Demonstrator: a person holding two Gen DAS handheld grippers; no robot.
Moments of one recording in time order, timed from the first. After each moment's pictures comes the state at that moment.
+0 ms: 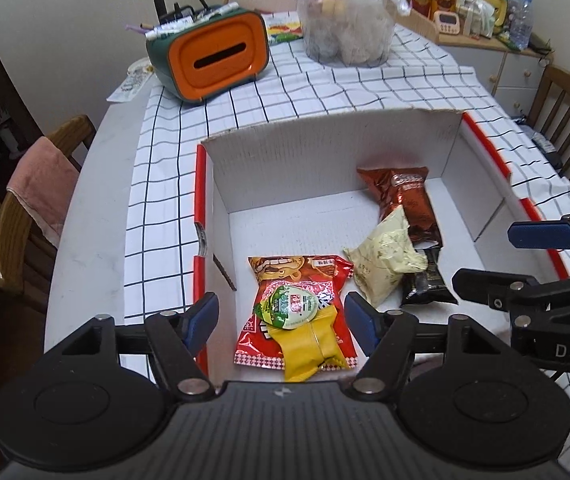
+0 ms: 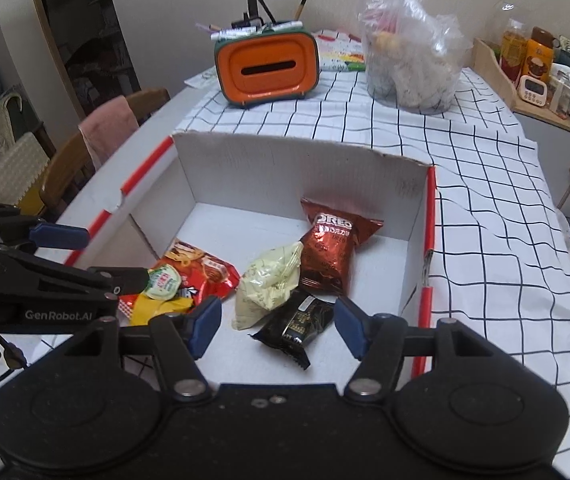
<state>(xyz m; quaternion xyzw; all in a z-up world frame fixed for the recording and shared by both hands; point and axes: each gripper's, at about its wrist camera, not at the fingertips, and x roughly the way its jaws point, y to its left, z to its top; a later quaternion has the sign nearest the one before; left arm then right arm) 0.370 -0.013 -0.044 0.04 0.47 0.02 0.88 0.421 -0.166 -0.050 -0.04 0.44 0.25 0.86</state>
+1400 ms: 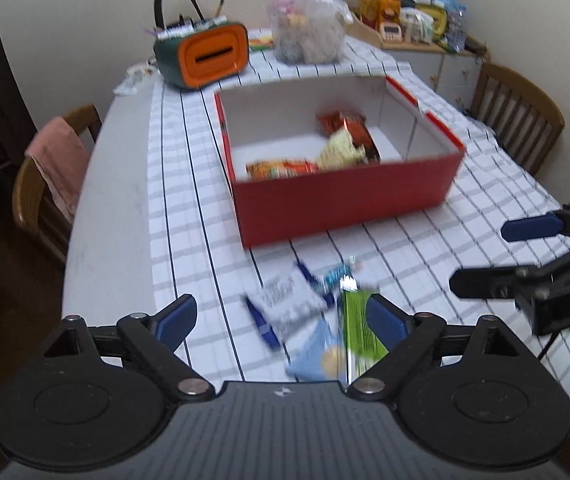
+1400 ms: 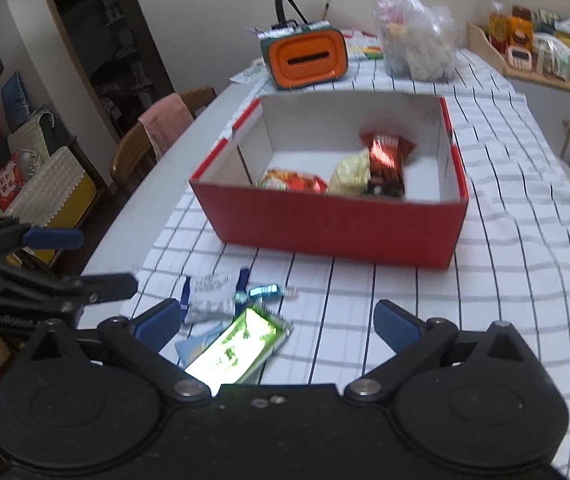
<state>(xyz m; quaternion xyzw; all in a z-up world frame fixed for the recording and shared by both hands) 0.182 0.021 -0.037 0.03 0.44 -0.04 0.89 0.259 -0.172 -0.039 0.02 0.44 0.26 0.86</state>
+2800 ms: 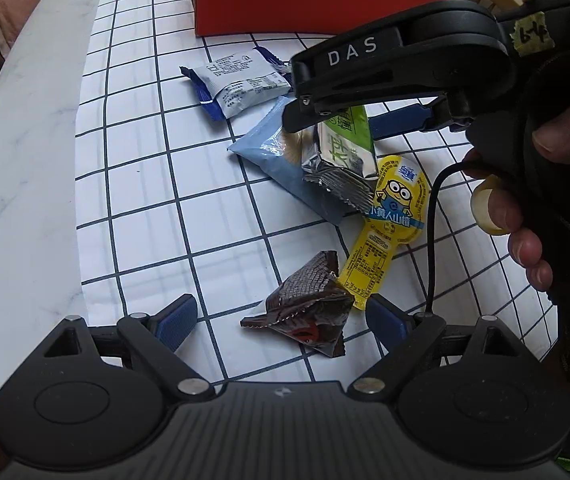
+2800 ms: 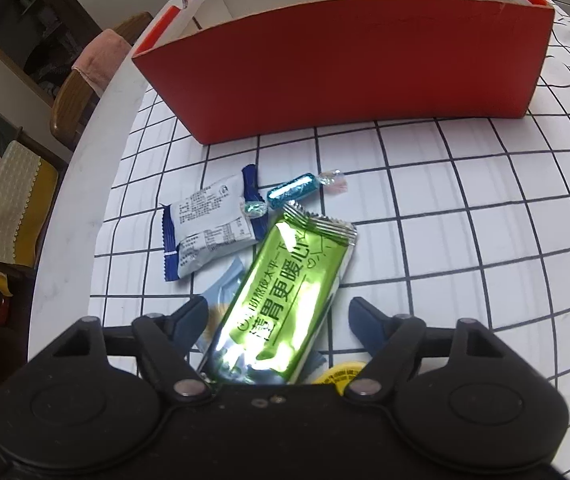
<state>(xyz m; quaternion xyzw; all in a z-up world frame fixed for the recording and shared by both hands) 0.128 0.024 -0.140 -0.04 0.58 -0.08 0.81 0.272 -0.097 -0.138 0.08 0.56 0.18 0.80</state>
